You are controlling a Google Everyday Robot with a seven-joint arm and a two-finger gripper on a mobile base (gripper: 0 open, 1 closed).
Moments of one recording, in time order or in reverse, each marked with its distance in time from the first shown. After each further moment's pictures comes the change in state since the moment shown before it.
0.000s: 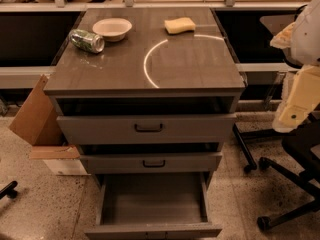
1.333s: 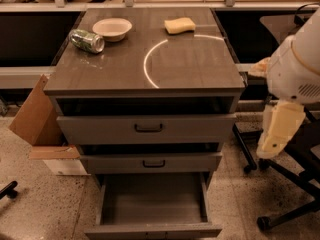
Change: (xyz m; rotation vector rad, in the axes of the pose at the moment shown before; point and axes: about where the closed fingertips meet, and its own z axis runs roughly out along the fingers) arm -0.005 0.027 0.055 -0.062 -0.030 -0.083
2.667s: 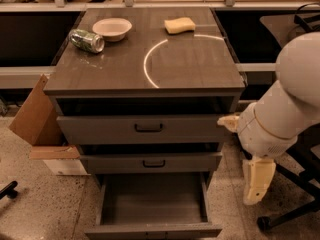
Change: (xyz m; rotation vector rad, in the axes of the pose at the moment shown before) arm 0.006 0.063 0.106 -0.153 -0.044 -0.225
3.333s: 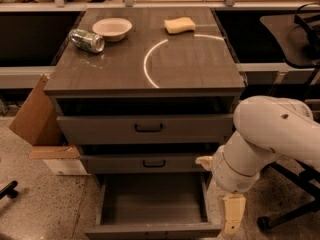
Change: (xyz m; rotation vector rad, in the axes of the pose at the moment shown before) arm -0.019 0.045 0.111 -0.174 -0.065 -0.040
